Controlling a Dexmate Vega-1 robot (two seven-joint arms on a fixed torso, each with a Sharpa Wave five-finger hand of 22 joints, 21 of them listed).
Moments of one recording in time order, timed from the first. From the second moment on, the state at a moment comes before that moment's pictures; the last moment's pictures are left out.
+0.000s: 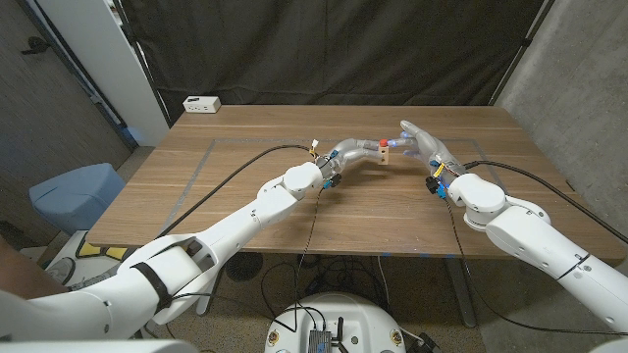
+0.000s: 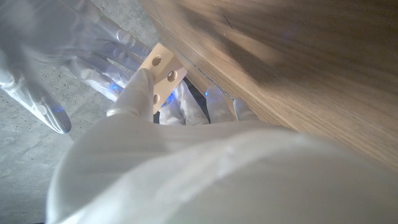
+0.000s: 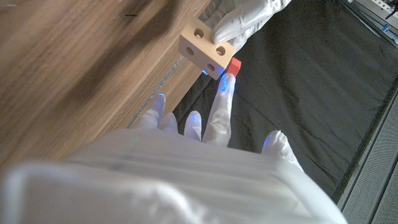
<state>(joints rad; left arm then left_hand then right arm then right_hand) 0.51 0.26 0.80 -1.14 -0.17 -0.18 -0.07 0.74 0.10 0.48 -0.22 0.25 0.79 -0.18 0.19 0.19 0.82 -0.16 0.21 0.39 0.41 -0.03 0.20 0.18 0.12 0.11 0.21 0.18 -1.10 -0.83 -0.30 -1.99 0.50 -0.19 -0.28 0.09 0.07 0.29 -0.11 0.21 0.90 0.01 0.24 0.19 0.14 -0.04 0.21 0.18 -0.03 0.10 0.21 0.19 0.23 0.16 0.19 0.16</state>
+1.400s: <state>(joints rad) 0.50 0.25 0.80 -1.12 -0.17 -0.19 -0.08 0.74 0.10 0.48 -0.22 0.25 0.79 -0.18 0.19 0.19 0.82 -0.16 0.21 0.39 0.41 -0.03 0.20 0.18 0.12 0.11 0.21 0.18 -1.11 -0.83 -0.28 -2.00 0.50 -0.19 -0.30 0.09 0.07 0.29 -0.11 0.21 0.83 -0.01 0.19 0.19 0.12 -0.03 0.18 0.18 -0.02 0.10 0.20 0.19 0.22 0.18 0.19 0.16</state>
